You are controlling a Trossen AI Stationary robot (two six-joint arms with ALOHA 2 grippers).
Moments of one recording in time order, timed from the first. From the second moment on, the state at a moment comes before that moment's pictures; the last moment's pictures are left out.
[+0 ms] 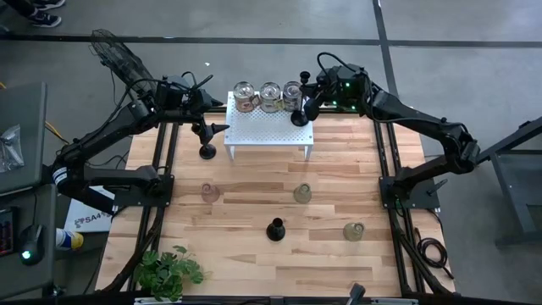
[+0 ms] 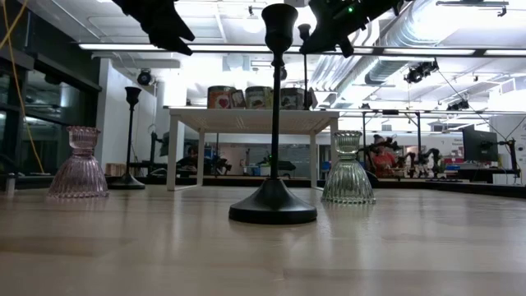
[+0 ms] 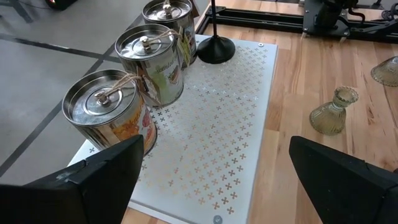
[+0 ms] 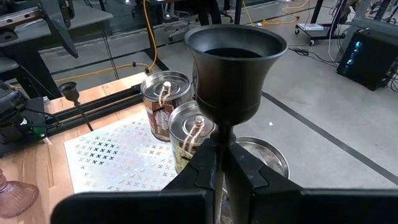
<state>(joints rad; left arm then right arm) 0.63 1.01 1.13 -0.63 0.21 0.23 -0.58 1.38 1.27 -0.21 0.00 0.03</state>
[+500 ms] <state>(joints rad) 0.63 1.01 1.13 -0.63 0.22 0.23 -0.58 1.38 1.27 -0.21 -0.01 0.05</state>
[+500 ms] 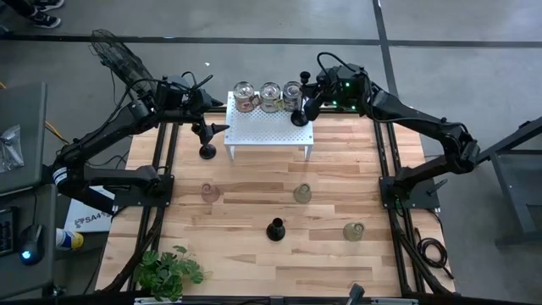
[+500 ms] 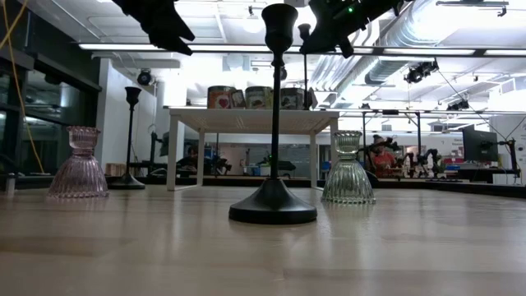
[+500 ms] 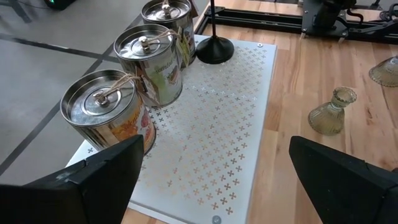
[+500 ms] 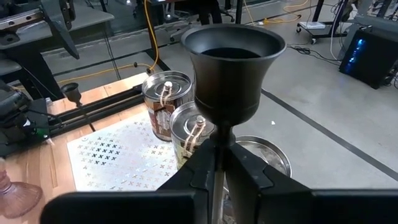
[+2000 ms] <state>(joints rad) 0.63 0.65 0.87 -0.65 0.04 -0.01 -0.58 1.08 1.03 -0.46 0.11 0.01</state>
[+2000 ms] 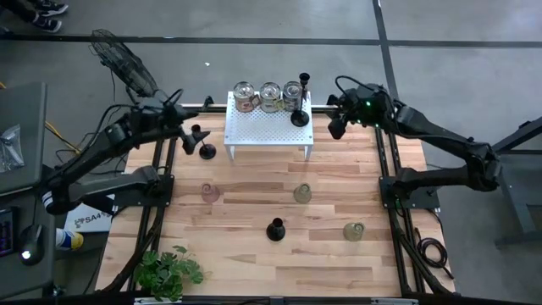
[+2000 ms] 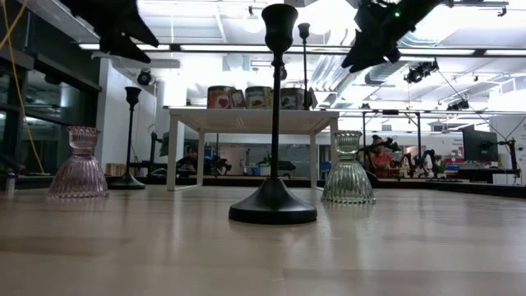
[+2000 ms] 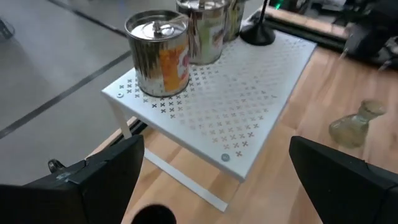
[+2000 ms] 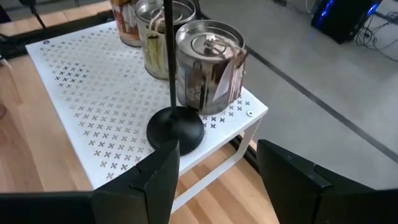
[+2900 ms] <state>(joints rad) 0.63 0.52 0.80 -1.05 -0.19 -0.24 -0.58 0.86 0.76 -0.31 0.09 -0.05</state>
